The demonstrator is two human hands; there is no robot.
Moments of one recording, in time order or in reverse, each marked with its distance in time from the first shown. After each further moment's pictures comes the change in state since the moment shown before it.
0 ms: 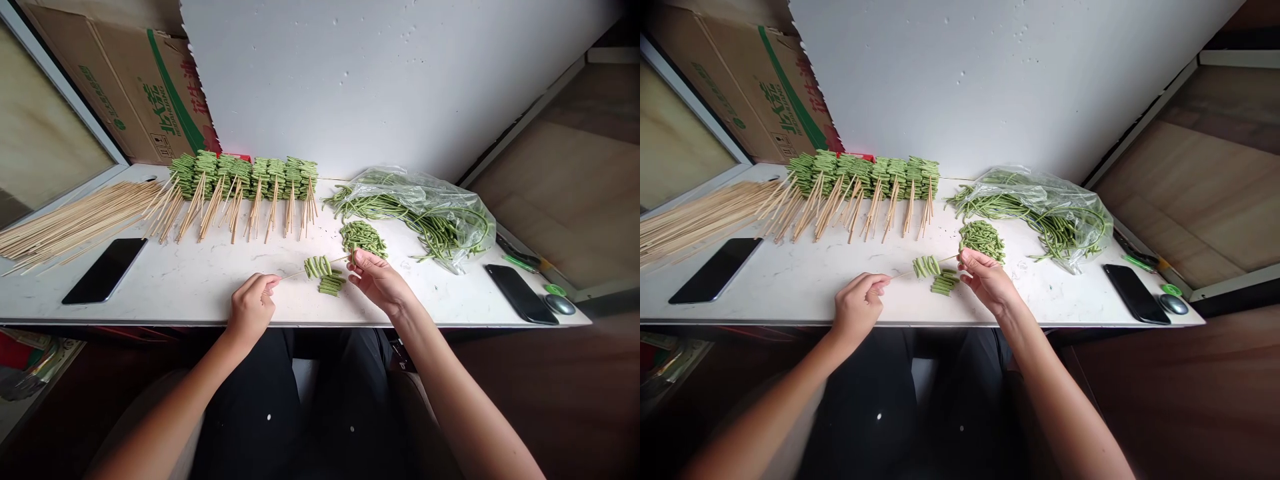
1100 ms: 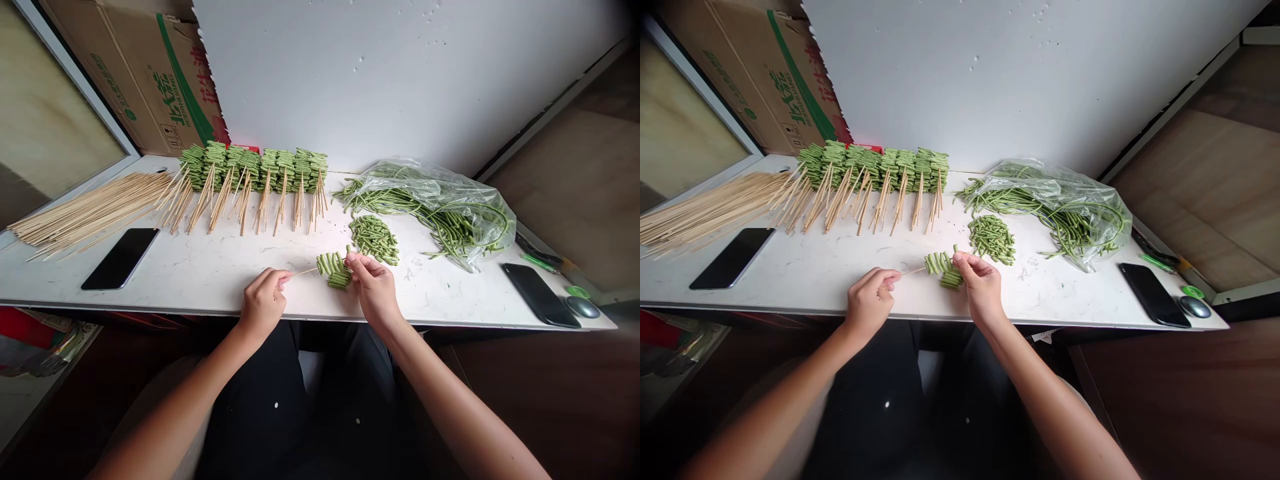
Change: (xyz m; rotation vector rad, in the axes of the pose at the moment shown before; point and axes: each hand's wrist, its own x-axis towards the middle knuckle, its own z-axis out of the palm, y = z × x) left_hand -0.004 0.002 0.002 -0.019 0.010 0.032; right_hand -0.010 0.037 0.042 0.042 0.242 -0.223
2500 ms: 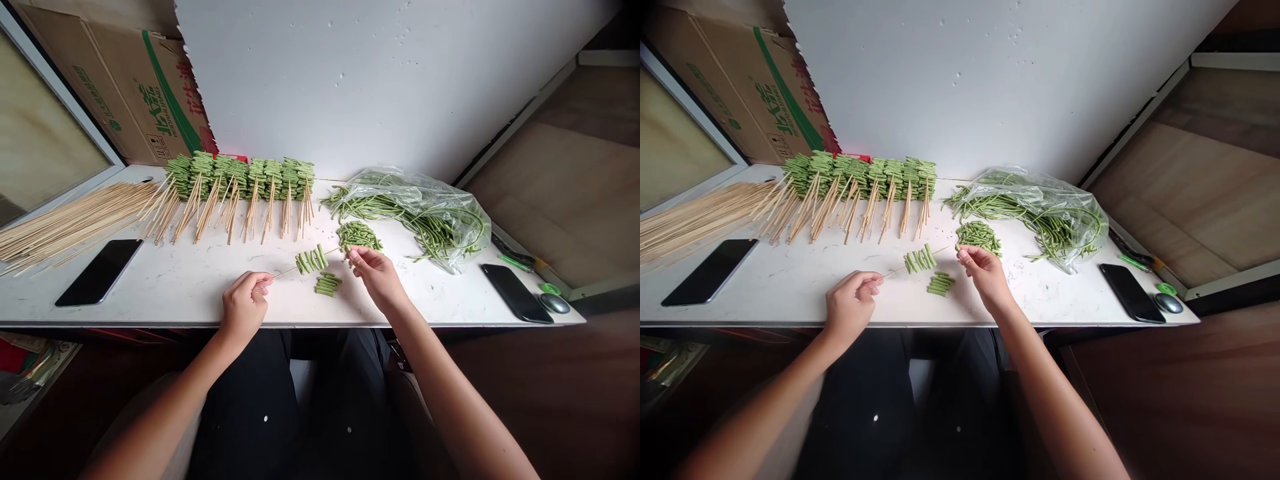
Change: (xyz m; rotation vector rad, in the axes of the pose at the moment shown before) left_hand 0.012 0.001 -0.007 -0.012 0.016 -0.120; right_hand 0.037 -0.022 -0.040 -0.223 -0.177 -0.079
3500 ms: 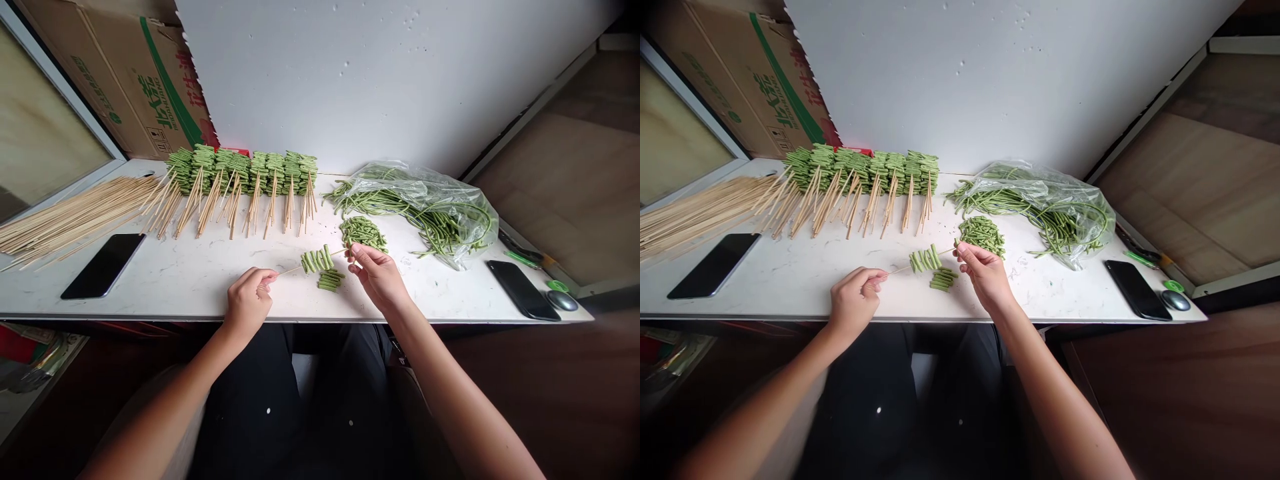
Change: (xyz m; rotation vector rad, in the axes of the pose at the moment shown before) left_hand -0.003 -0.002 0.001 0.012 -0.034 0.028; right_hand -0.010 -0.009 0.017 0.219 0.013 0.067
